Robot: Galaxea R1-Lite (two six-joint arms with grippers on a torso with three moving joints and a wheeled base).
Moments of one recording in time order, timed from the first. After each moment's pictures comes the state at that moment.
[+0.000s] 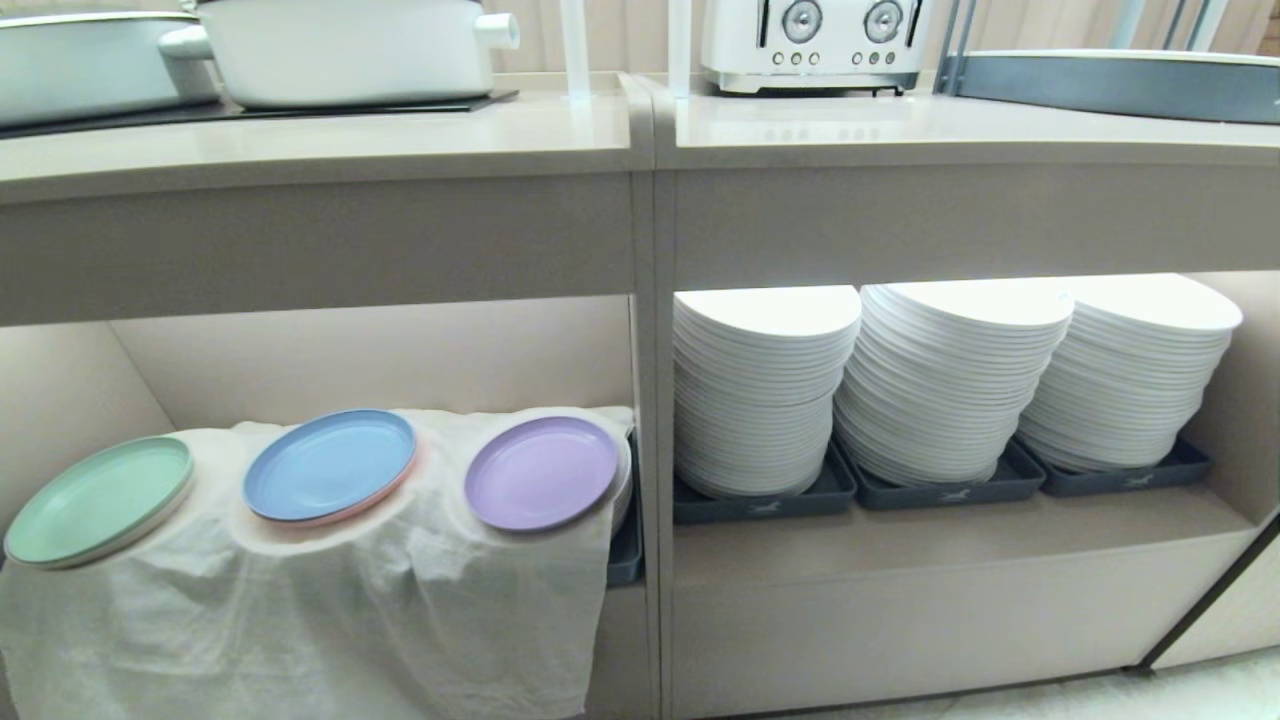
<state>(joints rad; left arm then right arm) 0.00 0.01 -0.09 0.00 -0.11 0.03 0.00 0.00 0.00 0.00 0.00 0.00</state>
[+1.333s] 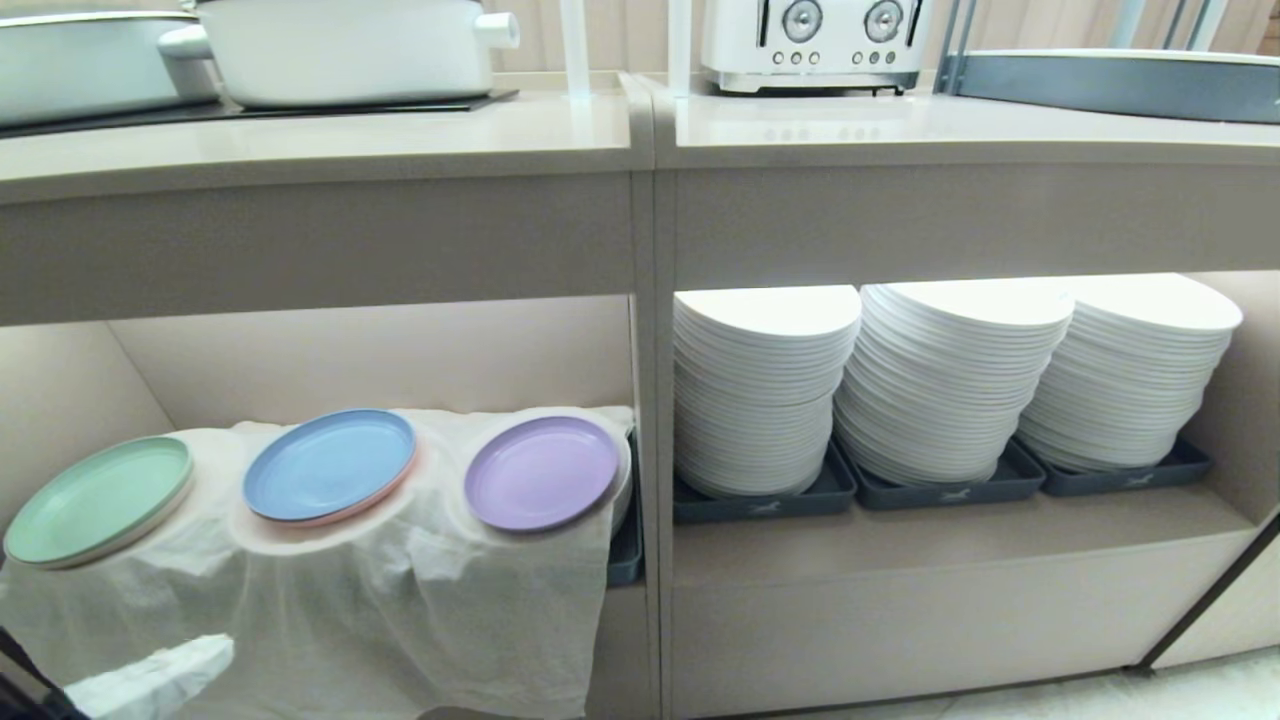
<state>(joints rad) -0.07 0.76 -0.33 0.01 -0.27 0.01 0.00 0.00 0.00 0.00 0.00 0.00</state>
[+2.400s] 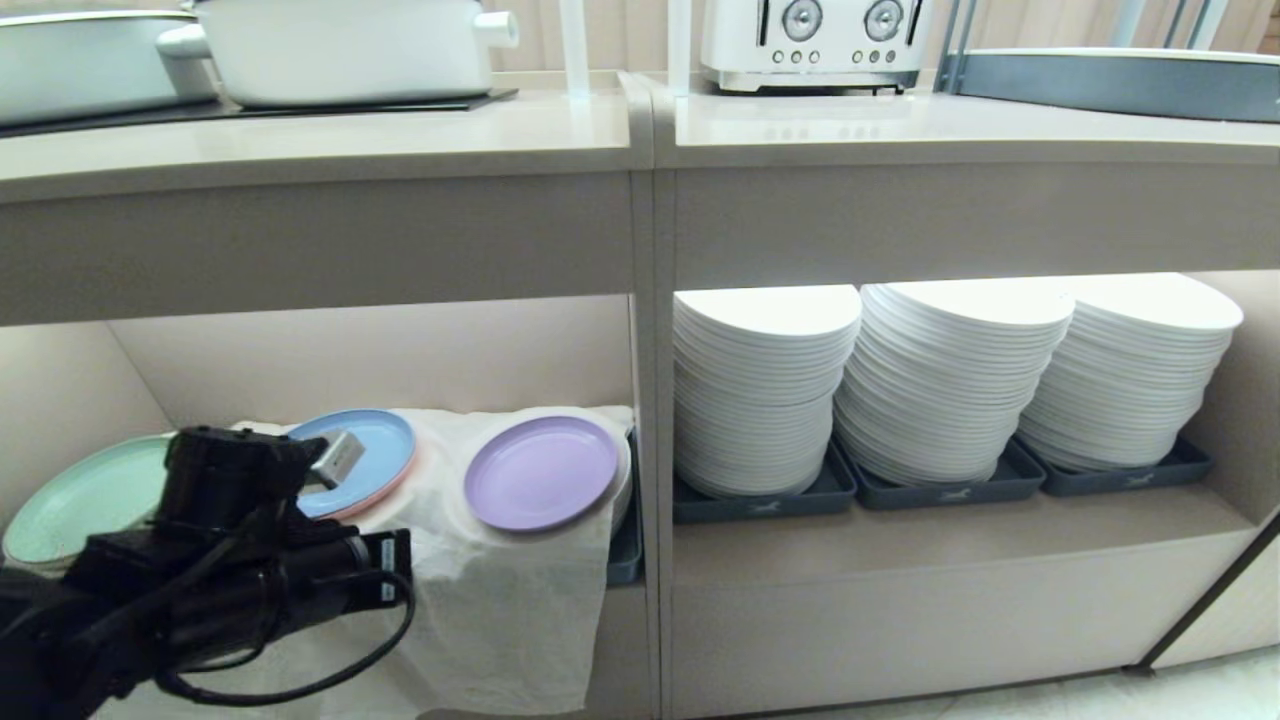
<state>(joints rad) -0.25 1.61 -0.46 -0.43 -0.07 -0.34 0.00 0.00 0.00 0.00 0.00 0.00</state>
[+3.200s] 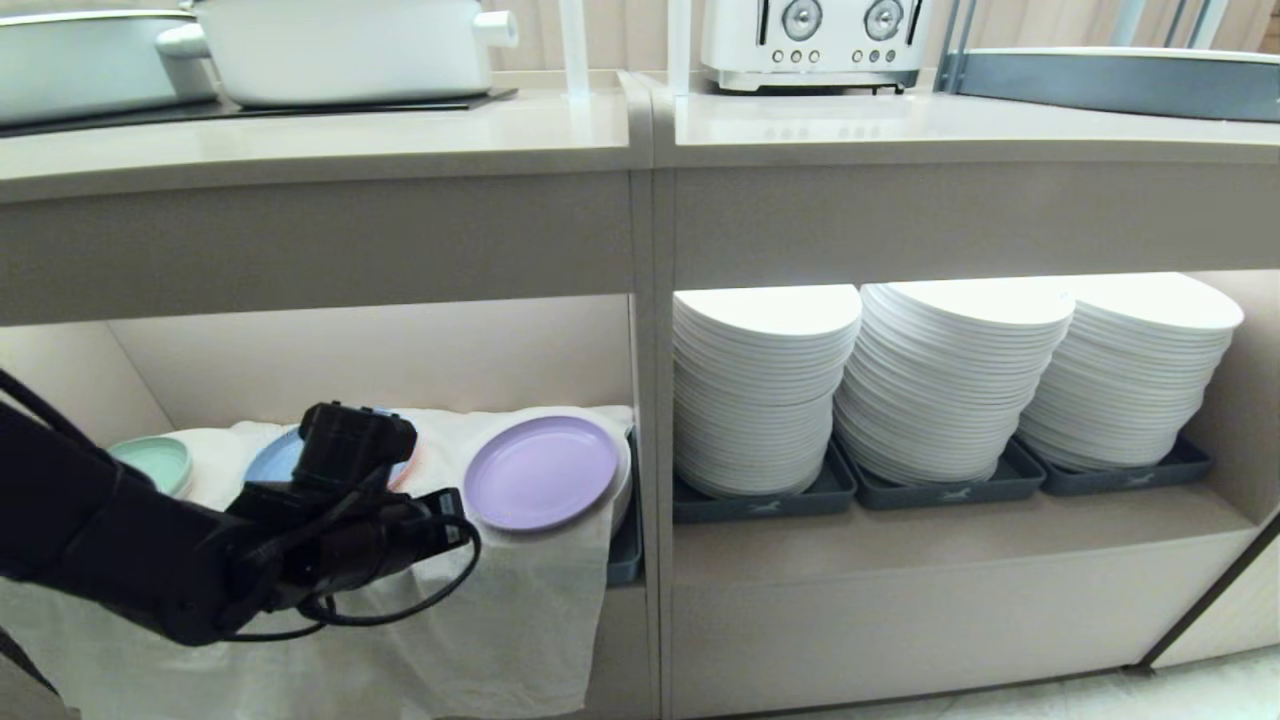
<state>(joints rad) -0.30 1.84 -0.64 -0.44 0.13 -0.56 0.00 0.00 0.00 0.00 0.00 0.00</state>
